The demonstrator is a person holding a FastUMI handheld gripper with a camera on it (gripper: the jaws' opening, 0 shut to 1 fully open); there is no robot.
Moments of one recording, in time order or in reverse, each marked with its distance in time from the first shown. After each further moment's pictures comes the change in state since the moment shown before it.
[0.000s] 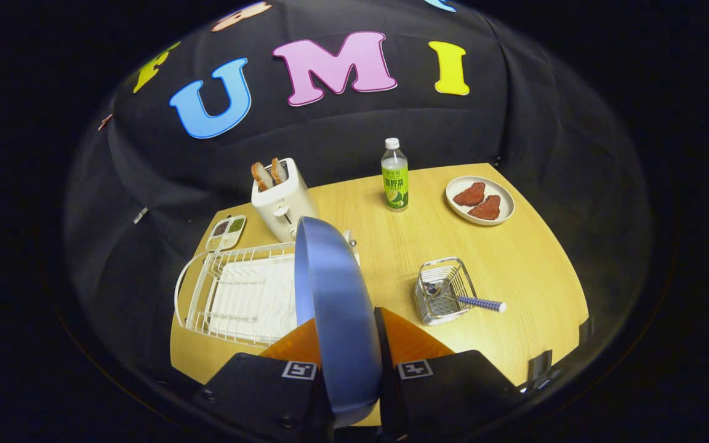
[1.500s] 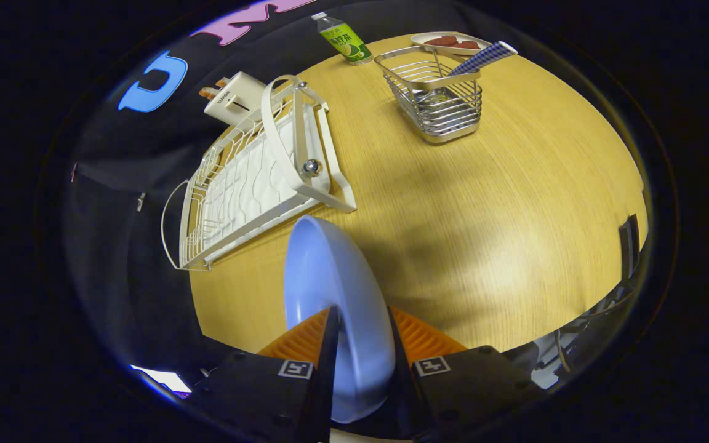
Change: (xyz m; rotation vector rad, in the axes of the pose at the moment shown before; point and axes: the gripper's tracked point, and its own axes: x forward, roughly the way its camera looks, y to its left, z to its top) arm 0.037 -0.029 -0.215 0.278 0.446 0.090
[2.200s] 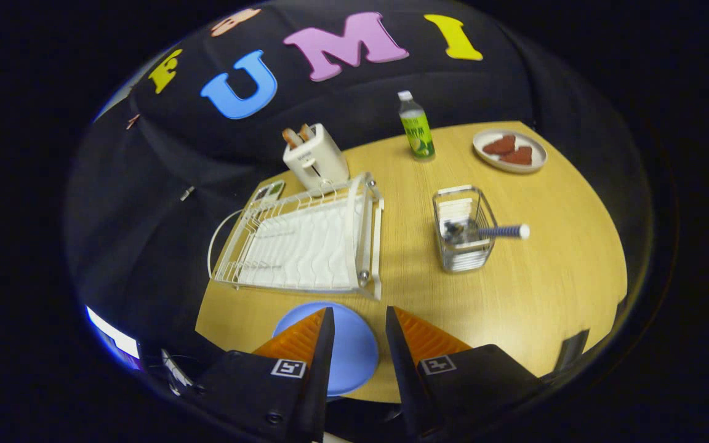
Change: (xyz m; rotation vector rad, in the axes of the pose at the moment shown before) arm -0.111 0.045 0.124 -0.381 -0.410 0.144
